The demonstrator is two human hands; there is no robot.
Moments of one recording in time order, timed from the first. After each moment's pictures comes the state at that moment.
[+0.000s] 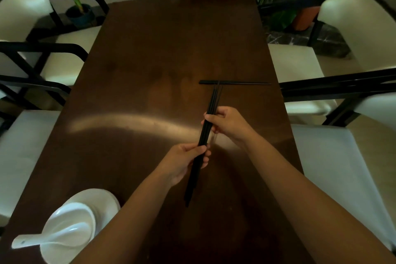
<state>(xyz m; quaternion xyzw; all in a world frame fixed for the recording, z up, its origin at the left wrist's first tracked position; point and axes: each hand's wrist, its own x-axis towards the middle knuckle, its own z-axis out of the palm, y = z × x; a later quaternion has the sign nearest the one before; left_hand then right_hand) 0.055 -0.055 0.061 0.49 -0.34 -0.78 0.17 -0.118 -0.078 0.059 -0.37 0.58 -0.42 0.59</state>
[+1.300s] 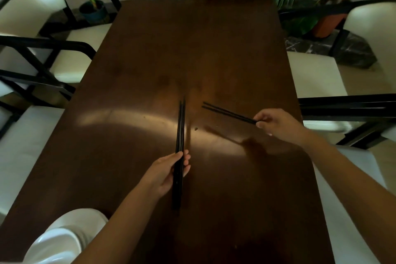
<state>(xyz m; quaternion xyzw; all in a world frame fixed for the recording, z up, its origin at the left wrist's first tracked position) 0.071 -0.106 0.033 0.57 -0.12 -0.76 0.28 -0.240 -0.126 0.037 -0.59 0.69 -0.15 0.38</state>
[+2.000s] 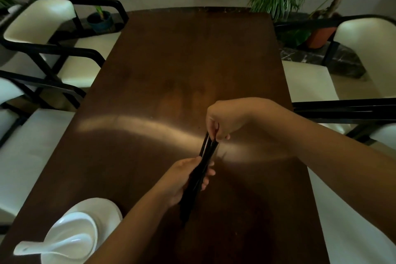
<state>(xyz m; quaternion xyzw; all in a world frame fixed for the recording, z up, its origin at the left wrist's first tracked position) 0.066 -0.062 0.063 0.48 -0.32 -0.80 0.17 -0.112 -0.150 0.157 -0.81 0.44 0.16 0.35</state>
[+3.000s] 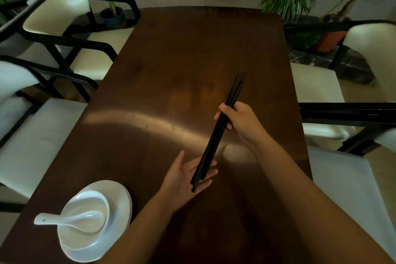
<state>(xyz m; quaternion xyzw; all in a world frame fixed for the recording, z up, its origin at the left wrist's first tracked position) 0.087 -0.028 0.043 0.40 -0.10 -0.87 0.27 -0.096 -0.095 0.108 -0.40 0.59 -0.45 0.55</state>
